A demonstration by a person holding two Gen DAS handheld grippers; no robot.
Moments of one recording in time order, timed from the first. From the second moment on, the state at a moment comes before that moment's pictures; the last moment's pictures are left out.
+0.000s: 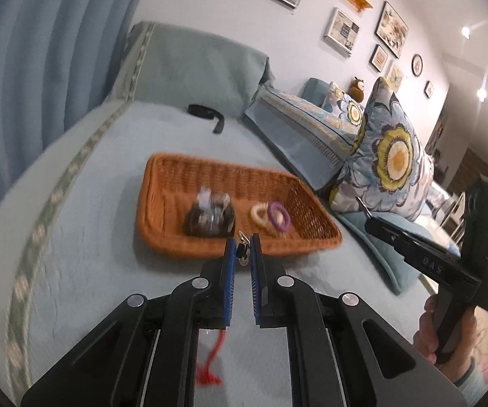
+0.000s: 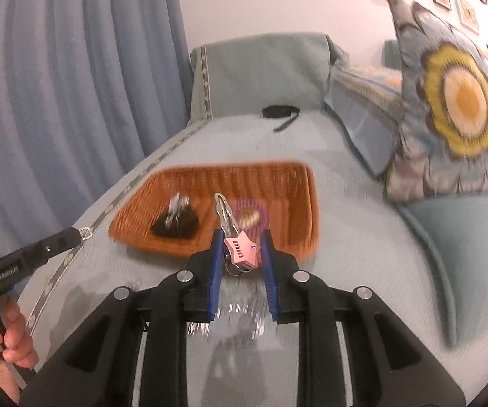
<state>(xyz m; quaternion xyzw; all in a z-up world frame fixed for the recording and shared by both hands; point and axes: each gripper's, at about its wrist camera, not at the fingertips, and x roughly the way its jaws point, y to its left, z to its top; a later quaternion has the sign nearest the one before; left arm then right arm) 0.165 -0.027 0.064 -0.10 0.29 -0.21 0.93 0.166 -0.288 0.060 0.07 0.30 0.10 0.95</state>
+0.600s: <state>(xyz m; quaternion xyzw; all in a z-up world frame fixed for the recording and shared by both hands) 0.264 -0.109 0.017 -0.05 0.35 -0.23 0.90 0.317 -0.290 0.007 0.14 0.46 0.12 0.87</state>
